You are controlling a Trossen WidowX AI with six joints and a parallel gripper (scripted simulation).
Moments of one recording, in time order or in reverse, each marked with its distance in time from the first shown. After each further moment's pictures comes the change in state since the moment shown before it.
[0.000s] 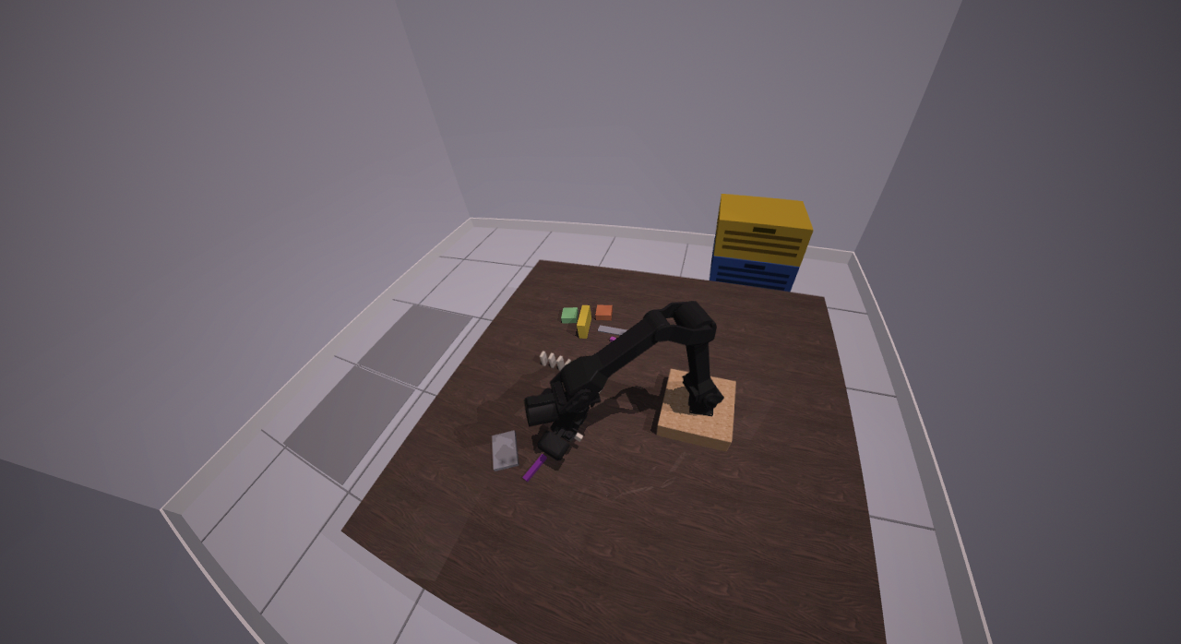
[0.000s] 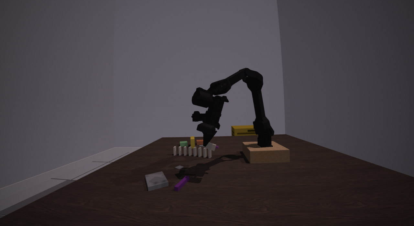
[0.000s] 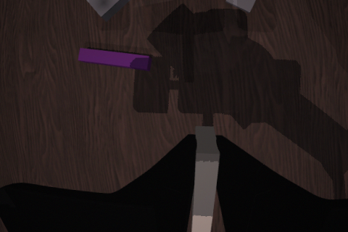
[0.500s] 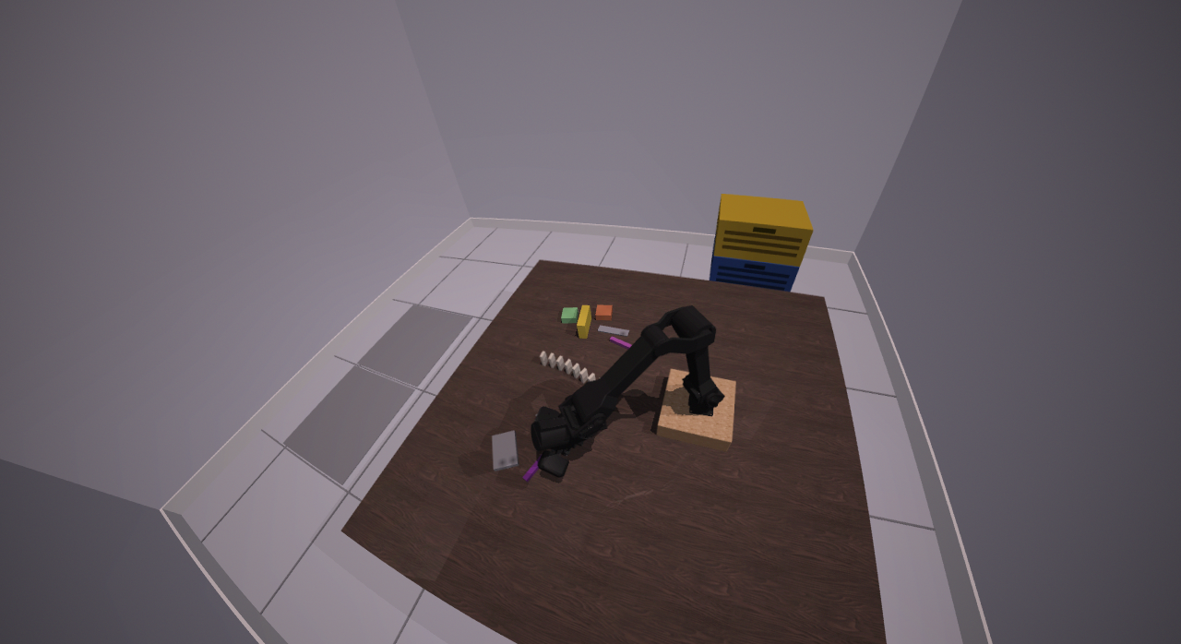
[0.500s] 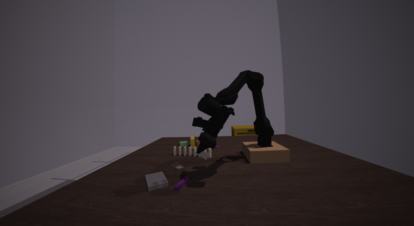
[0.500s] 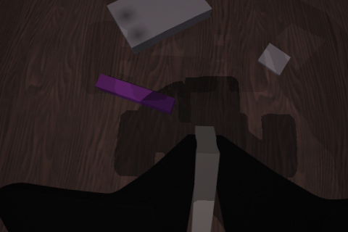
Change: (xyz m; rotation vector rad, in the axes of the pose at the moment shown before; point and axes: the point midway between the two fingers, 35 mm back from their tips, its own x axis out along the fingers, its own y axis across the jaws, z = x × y) arm 0.028 0.029 0.006 -0.178 -0.277 0.000
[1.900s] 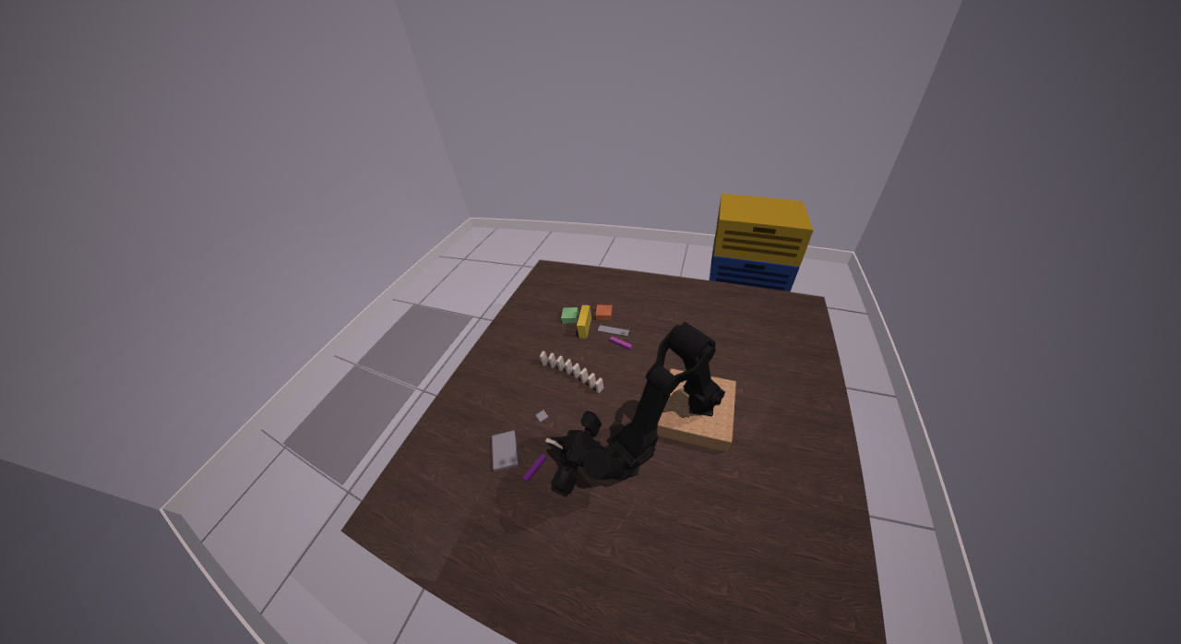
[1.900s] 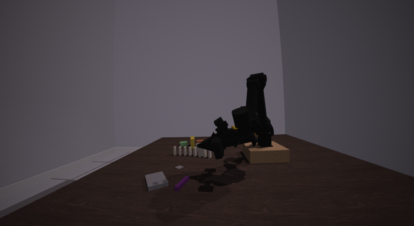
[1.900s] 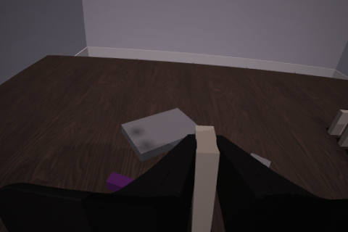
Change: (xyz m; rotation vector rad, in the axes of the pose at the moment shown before) arm -0.021 0.021 -0.009 0.024 -0.757 -0.099
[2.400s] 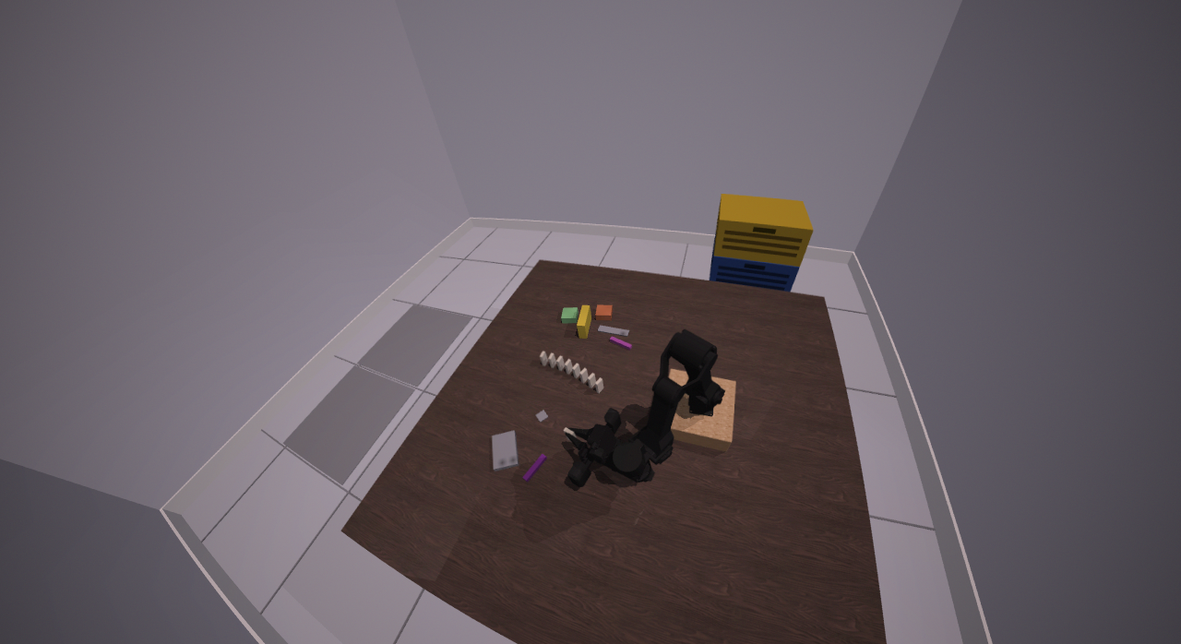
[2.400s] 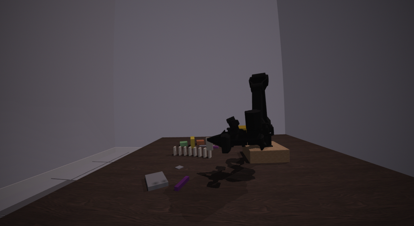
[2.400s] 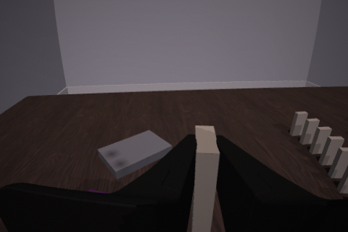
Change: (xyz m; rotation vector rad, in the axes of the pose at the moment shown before) arm -0.035 -0.033 -0.001 0.098 -0.144 -0.111
